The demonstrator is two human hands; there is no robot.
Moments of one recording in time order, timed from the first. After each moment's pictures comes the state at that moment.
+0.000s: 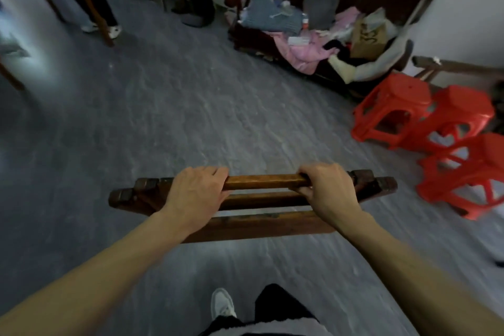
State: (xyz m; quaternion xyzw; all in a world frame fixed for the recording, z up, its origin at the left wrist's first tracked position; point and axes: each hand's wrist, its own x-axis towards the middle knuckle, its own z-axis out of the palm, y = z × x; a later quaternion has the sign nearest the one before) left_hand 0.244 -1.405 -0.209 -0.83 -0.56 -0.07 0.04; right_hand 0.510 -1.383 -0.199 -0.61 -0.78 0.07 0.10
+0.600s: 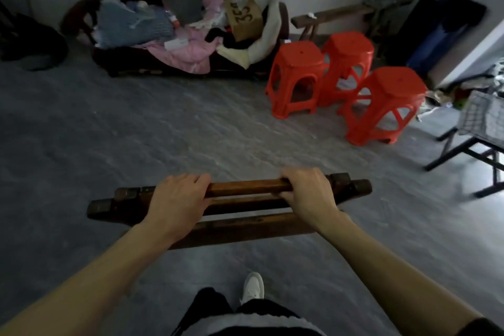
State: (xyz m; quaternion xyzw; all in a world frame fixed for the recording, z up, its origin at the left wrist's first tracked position) left_hand 0.440 -1.137 -0.216 -0.94 -0.35 -0.01 0.00; right_hand 0.685 -1.244 -0.227 -0.78 -0.59 0.16 0.13
